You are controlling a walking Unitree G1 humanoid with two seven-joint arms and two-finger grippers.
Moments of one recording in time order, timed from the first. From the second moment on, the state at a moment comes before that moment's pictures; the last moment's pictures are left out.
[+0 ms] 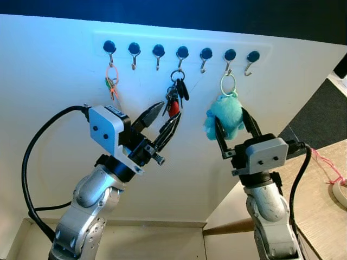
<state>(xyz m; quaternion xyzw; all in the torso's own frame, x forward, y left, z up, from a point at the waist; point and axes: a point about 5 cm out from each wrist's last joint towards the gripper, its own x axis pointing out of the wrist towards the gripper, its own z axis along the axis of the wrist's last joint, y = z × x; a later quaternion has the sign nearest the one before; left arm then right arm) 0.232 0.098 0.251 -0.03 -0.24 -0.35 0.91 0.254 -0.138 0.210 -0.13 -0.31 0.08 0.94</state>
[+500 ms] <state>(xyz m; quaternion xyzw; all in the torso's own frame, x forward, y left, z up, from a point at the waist) 0.231 0.103 0.246 -0.03 -0.25 -0.33 0.91 0.251 -0.140 0.196 -0.13 -0.30 0.08 0.94</state>
